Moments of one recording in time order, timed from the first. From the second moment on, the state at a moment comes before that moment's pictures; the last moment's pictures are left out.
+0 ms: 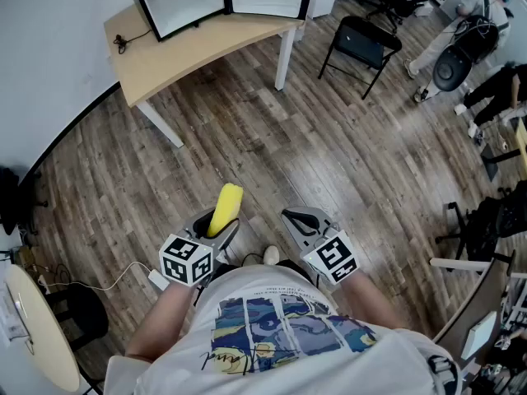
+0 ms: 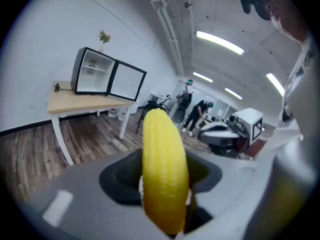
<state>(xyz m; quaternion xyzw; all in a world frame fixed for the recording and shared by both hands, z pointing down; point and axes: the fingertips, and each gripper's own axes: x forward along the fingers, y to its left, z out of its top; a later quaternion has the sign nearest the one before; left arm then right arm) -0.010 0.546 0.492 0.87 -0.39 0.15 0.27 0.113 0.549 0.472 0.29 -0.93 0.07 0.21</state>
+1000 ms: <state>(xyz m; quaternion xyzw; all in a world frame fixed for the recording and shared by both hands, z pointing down) -0.115 0.356 0.472 0.86 -0.44 0.10 0.25 0.024 0.379 0.464 0.30 -0.92 0.07 0.24</state>
